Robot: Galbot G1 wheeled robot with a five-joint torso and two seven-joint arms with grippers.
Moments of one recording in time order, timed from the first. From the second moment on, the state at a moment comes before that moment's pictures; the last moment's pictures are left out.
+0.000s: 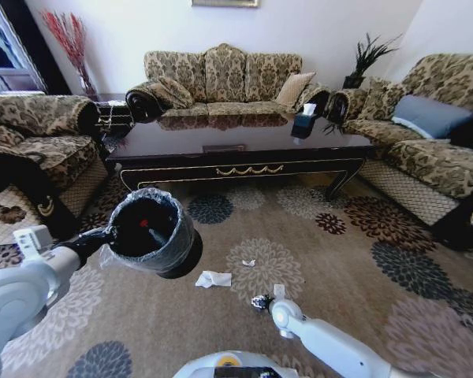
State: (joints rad) left arm 1.55 -0.77 -1.11 -2.37 -1.38 0.71 -0.43; right arm -0.92 0.93 -0.43 1.52 1.30 -0.32 0.71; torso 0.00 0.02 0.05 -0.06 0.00
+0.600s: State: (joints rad) left arm 1.54 -0.78 -1.08 -2.36 -1.36 0.71 -0.42; right arm -0.94 0.90 -0.43 1.56 1.27 -0.33 0.68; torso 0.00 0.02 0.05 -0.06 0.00
